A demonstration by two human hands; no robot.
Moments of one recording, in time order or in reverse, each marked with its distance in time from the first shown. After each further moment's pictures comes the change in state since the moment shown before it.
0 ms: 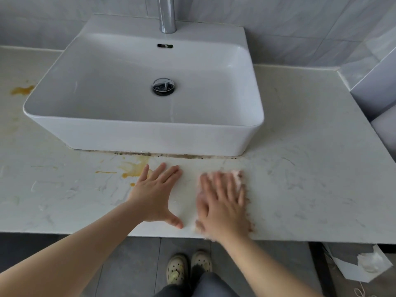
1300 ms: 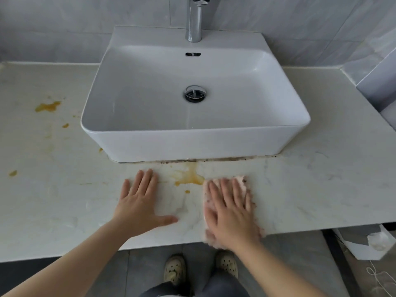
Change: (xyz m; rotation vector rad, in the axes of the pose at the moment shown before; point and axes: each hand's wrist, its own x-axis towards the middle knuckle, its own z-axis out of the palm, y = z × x) left_hand -0.049 -0.154 0.027 -0.129 0.081 -0.095; right_hand 0.001 -0.123 0.013 0.001 -0.052 0.094
